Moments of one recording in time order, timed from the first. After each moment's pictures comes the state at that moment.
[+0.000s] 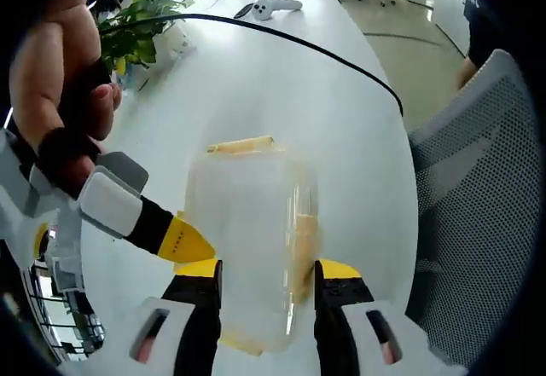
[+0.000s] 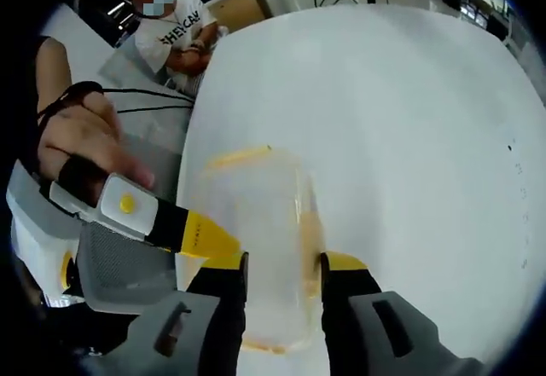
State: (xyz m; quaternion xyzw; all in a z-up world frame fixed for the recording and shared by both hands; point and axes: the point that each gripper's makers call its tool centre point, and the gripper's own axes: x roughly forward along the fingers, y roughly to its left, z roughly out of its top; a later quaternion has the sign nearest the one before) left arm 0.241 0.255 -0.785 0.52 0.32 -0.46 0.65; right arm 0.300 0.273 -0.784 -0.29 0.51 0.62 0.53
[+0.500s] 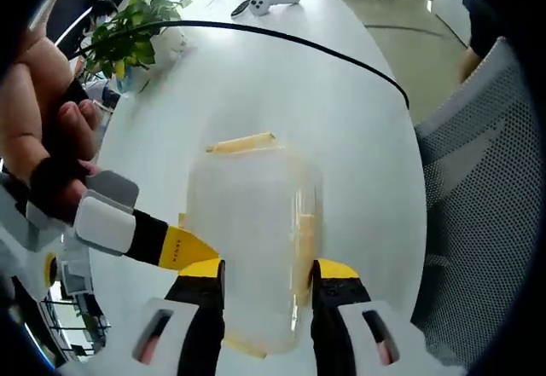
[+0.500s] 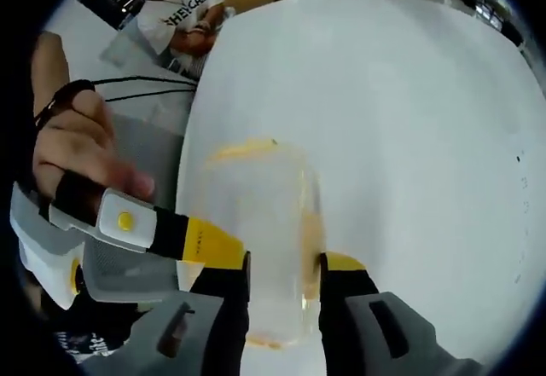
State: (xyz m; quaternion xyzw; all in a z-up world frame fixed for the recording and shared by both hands) left arm 0.245 0.256 -0.786 0.54 0.30 -0.44 0.65; right arm 0.298 0.274 -0.786 -0.34 0.53 0.61 0.48
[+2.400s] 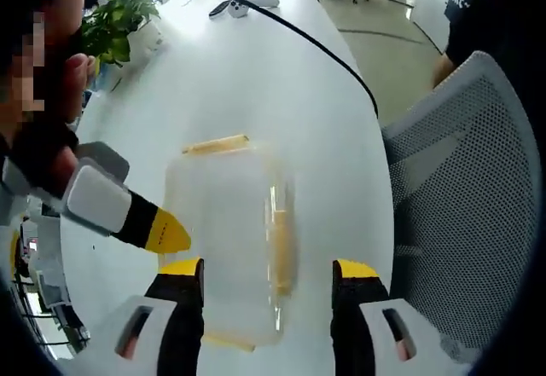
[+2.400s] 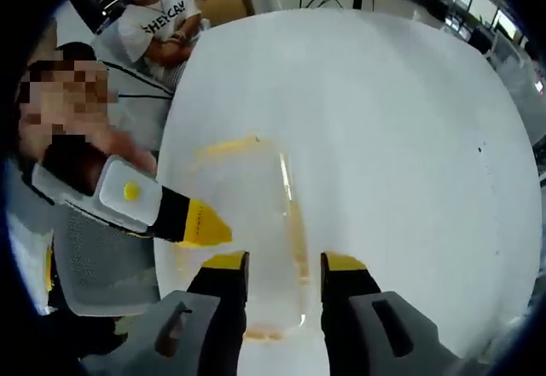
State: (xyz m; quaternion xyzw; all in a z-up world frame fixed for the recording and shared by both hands) left arm 0.226 0.261 -0.785 0.51 0.35 -0.51 0.60; right arm 0.305 0.251 -0.777 -0.34 0.47 0.57 0.58
